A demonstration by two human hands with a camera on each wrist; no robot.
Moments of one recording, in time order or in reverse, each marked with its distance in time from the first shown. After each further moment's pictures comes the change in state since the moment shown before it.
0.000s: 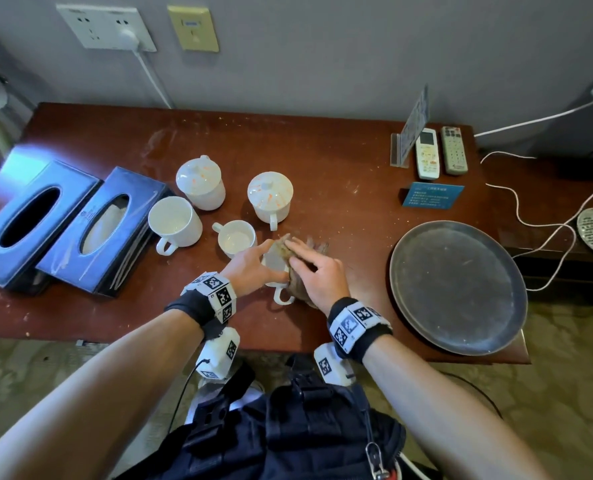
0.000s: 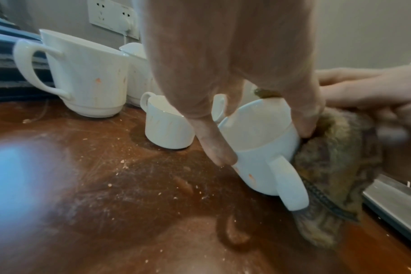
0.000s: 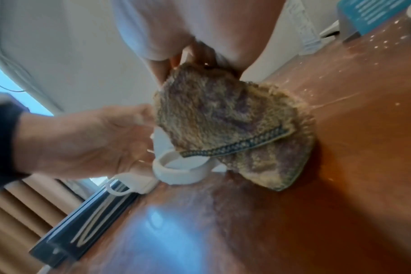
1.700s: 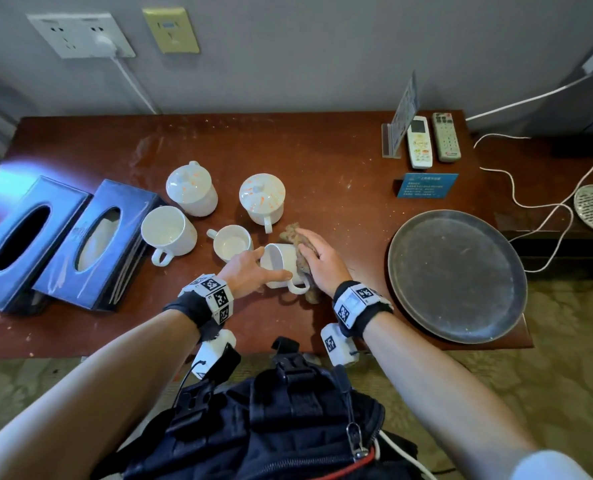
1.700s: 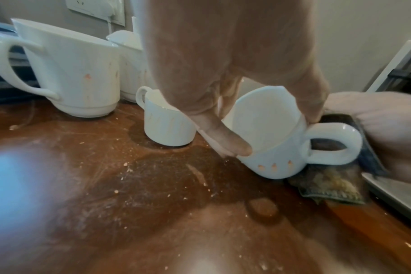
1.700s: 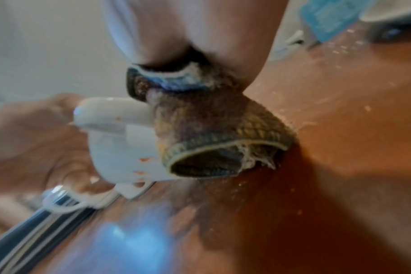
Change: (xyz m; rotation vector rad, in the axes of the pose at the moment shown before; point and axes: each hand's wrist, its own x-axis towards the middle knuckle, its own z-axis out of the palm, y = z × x) left_hand 0.015 -0.006 -0.006 0.070 -0.067 -0.023; right_hand 0.035 0.029 -0.008 -0.098 -0.067 0.046
